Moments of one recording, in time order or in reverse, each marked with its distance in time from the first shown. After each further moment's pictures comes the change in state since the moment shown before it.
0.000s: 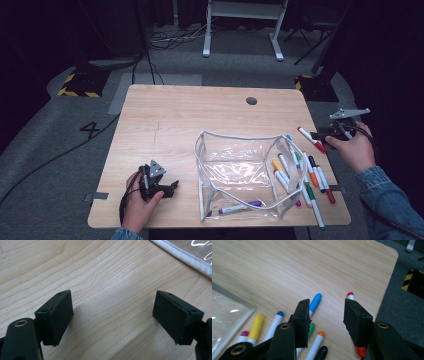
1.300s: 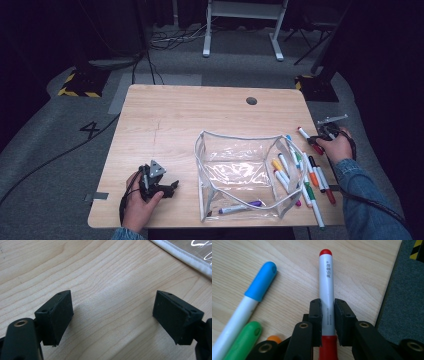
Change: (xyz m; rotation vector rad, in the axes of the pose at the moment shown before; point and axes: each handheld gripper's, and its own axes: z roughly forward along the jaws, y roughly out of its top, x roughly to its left) left arm 0.000 0.000 0.000 0.000 -0.001 0.000; right arm -0.051 -0.043 0.098 0.150 -0.012 0.104
